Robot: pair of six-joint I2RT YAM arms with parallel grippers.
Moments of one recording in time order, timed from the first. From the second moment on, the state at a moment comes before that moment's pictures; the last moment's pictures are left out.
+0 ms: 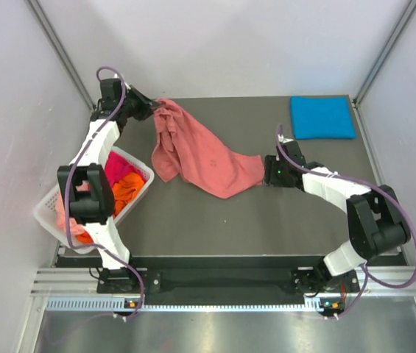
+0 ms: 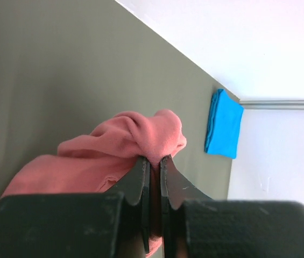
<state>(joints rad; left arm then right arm) 0.02 1.86 1.63 -0.23 0.42 -0.84 0.38 1.53 0.87 -0.25 0.06 0.40</state>
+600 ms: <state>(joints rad) 0.01 1.93 1.59 -0.21 0.53 -0.77 0.44 1.74 1.00 -0.15 0.06 0.38</state>
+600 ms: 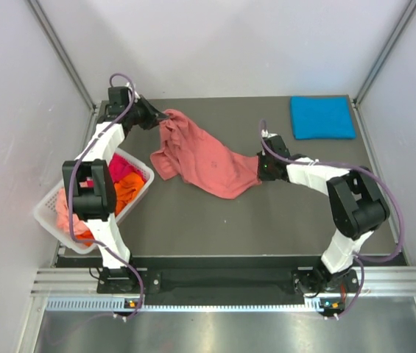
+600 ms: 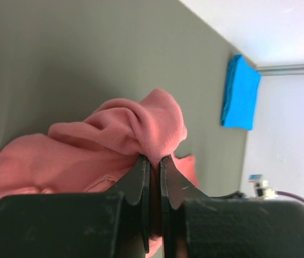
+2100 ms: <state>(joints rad) -0.17 2.51 2.34 -0.45 0.54 -0.71 0.16 1.43 0.96 -0.53 -0.13 0.53</state>
